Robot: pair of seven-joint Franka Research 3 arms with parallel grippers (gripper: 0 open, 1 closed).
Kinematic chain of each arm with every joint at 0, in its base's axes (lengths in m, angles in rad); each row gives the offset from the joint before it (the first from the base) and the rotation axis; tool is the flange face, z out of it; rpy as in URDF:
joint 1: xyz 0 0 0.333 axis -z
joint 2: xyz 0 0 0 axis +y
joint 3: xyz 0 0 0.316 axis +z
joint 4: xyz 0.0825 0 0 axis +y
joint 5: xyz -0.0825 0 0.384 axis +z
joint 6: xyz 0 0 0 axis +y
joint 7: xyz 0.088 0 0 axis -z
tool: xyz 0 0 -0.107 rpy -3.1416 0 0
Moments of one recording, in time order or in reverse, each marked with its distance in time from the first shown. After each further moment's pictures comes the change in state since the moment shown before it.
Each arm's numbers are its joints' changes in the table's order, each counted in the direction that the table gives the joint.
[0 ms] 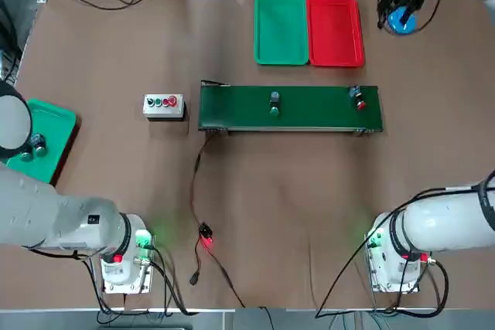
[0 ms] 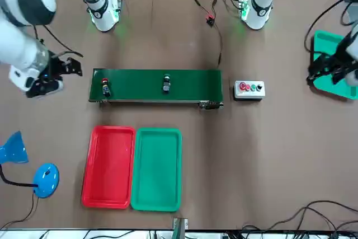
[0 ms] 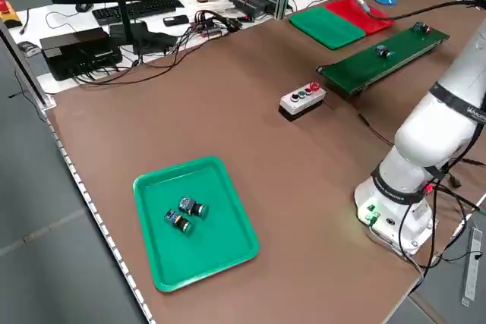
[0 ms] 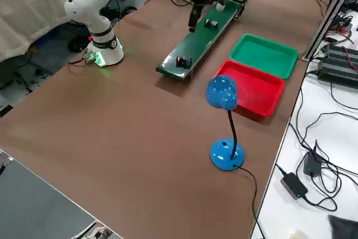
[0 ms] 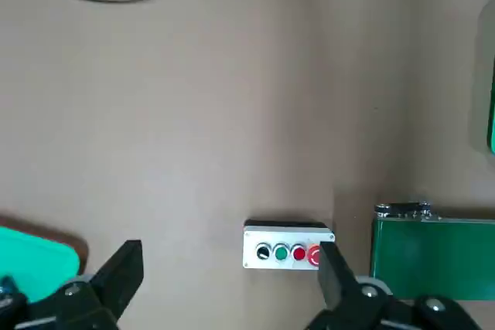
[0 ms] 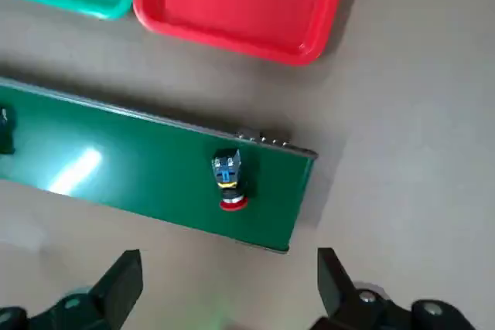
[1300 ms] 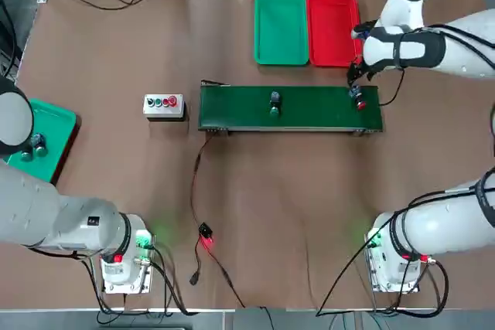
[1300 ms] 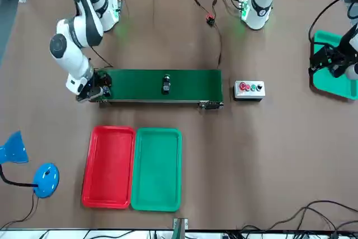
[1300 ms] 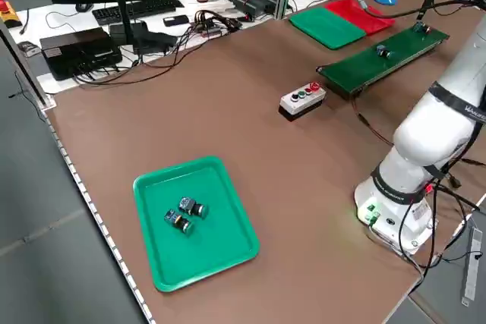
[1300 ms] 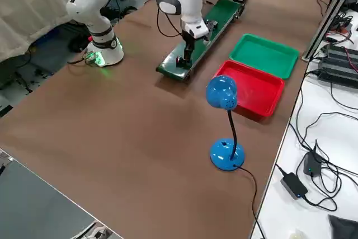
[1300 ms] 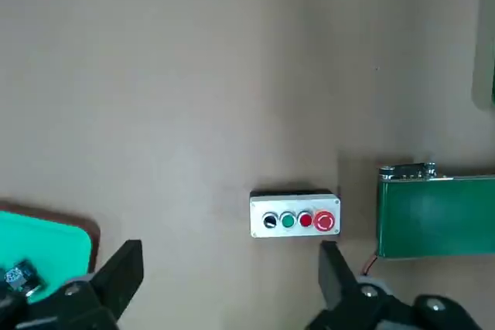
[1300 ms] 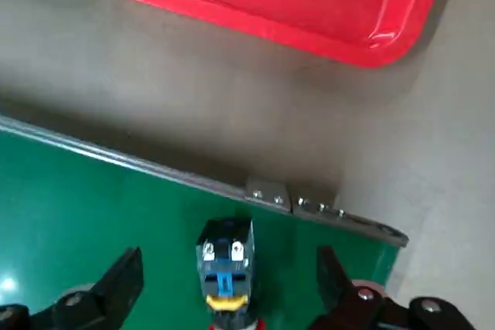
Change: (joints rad) left arm 0.029 0.016 0.025 -0.012 0.000 0.085 0.057; right arm -0.085 0.097 0.001 0.461 0.000 -0.712 0.000
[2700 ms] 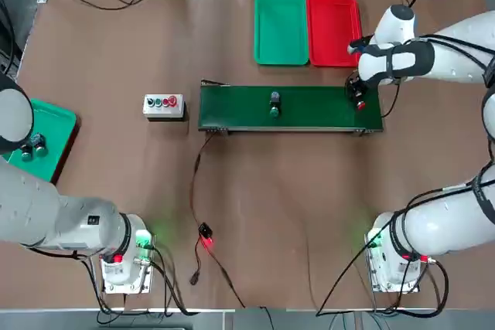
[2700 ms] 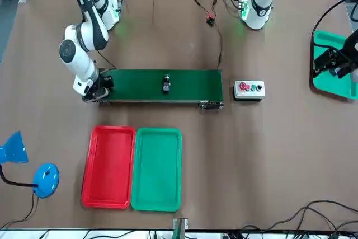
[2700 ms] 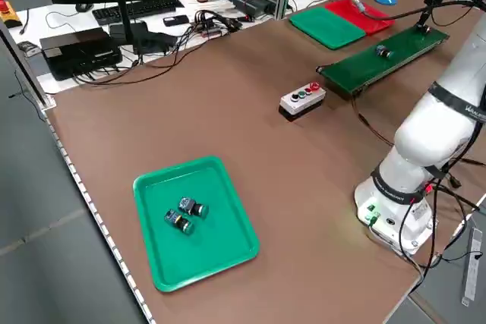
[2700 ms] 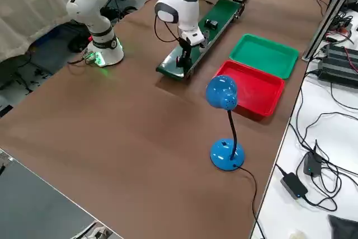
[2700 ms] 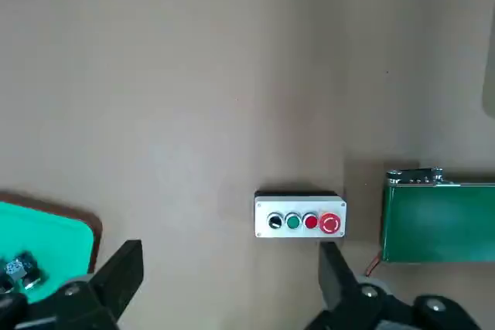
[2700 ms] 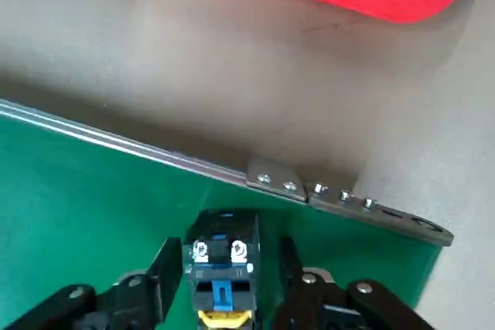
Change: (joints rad) left arm -0.016 0.010 0.005 -0.002 0.000 0.000 -0.011; right arm -0.011 0.032 0.001 0.062 0.000 -0.075 0.000
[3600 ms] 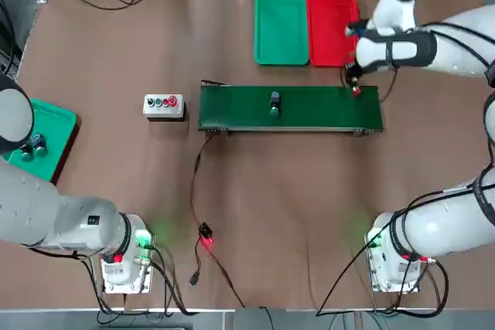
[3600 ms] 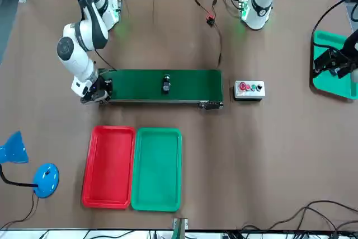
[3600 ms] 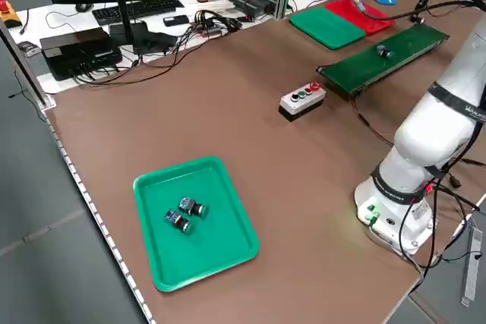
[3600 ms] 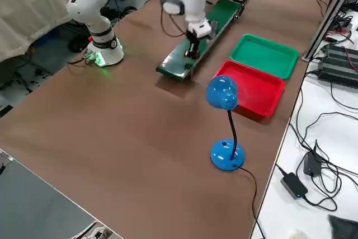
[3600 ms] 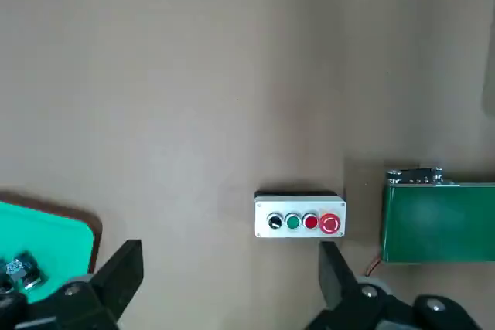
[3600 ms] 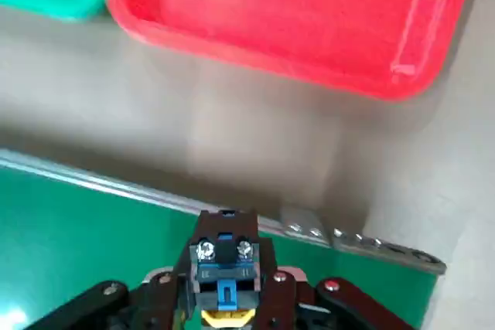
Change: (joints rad) left arm 0.000 0.000 0.000 0.000 0.000 0.000 0.000; right arm -0.059 -0.020 0.003 -0.178 0.018 0.145 0.138
